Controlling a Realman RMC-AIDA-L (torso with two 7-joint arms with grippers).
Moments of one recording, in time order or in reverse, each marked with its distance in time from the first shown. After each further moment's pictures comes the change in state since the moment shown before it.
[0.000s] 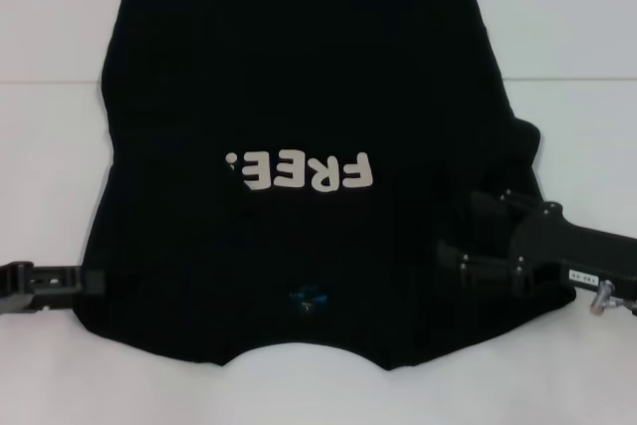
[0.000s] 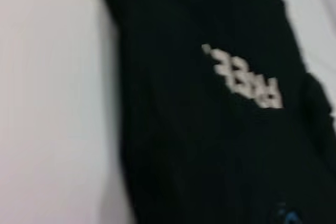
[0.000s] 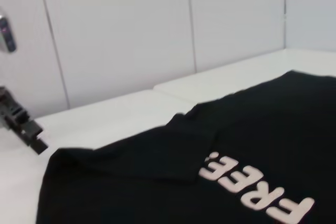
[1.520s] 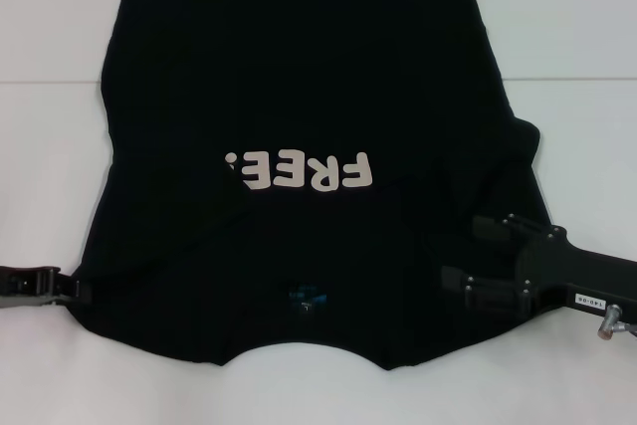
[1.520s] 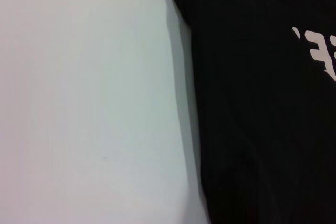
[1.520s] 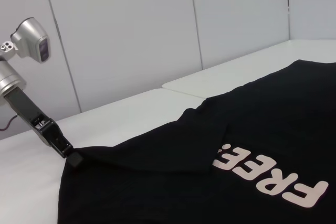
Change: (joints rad) left arm -0.056 -0.078 0.114 0.069 0.182 -0.236 -0.059; right arm -0.032 0.000 0.007 0.020 -0.002 -0.040 0.020
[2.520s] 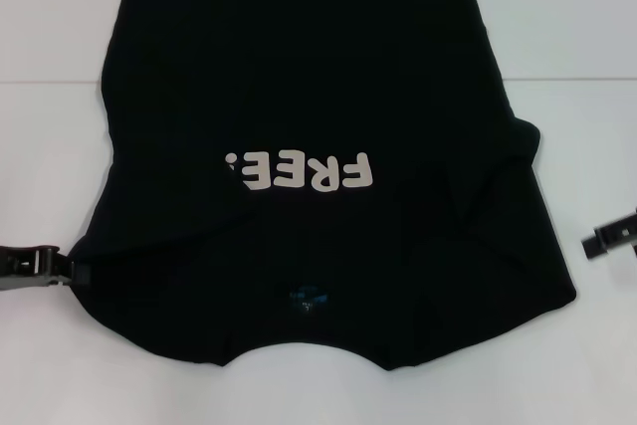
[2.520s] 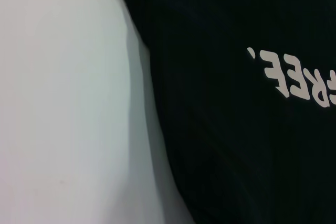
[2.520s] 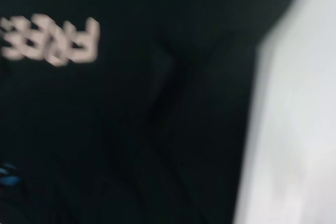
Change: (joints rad) left arm -0.024 0.033 -0.041 -0.005 -0.042 0.092 0.014; right arm 0.353 -0.265 0.020 -0.117 -0.802 -0.136 1.392
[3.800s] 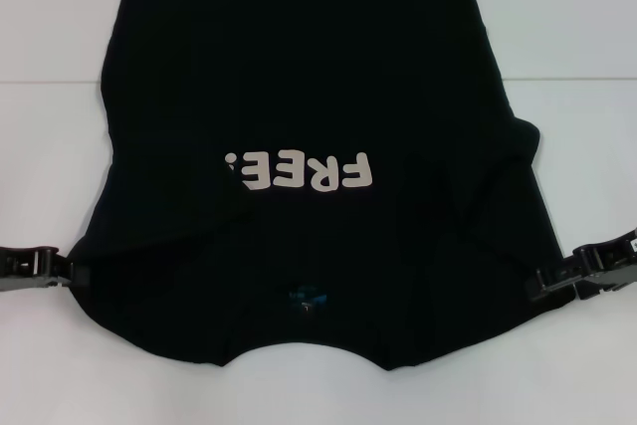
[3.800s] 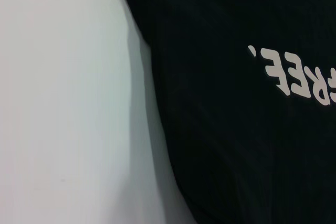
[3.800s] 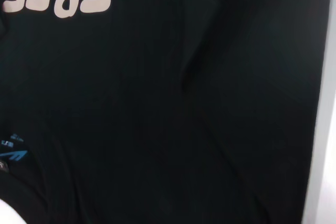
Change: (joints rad) left arm -0.004 0.009 0.003 -0.016 0.001 0.000 0.002; right arm 0.019 0.105 0.012 0.062 -0.055 0.077 -0.022
